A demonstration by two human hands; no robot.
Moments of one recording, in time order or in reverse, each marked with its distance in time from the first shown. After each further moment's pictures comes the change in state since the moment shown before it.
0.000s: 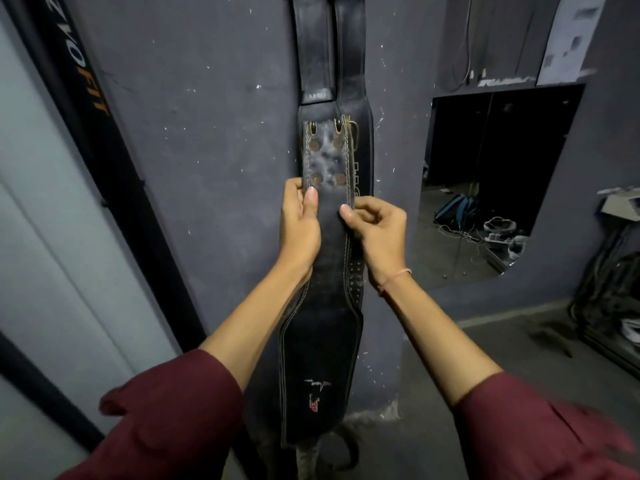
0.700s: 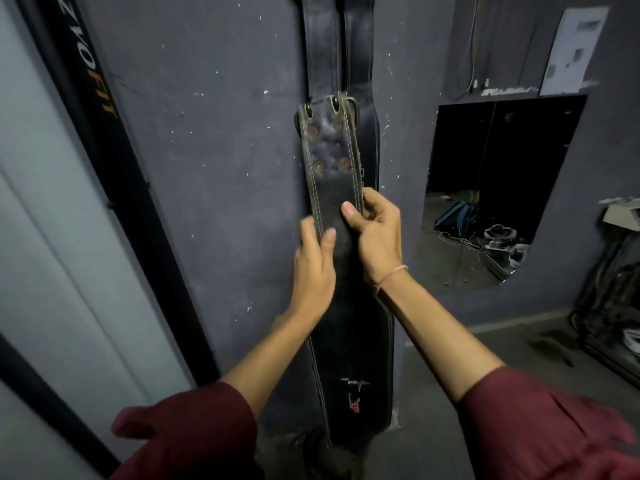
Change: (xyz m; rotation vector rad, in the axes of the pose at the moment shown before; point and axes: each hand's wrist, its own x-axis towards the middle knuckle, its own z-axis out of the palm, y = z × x) left_hand -0.046 -0.032 -0.012 0.328 -0.058 0.175; right_hand 0.011 -0.005 0.017 0.040 -0.036 0.011
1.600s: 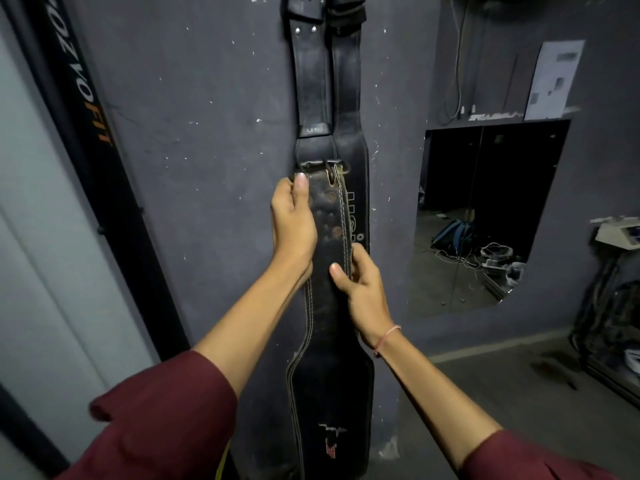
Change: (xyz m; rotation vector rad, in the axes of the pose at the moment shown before) left_hand 0.095 0.049 0.001 -0.417 0.200 -0.169; right_hand -0.031 0.031 -0.019 -0.030 -0.089 0.095
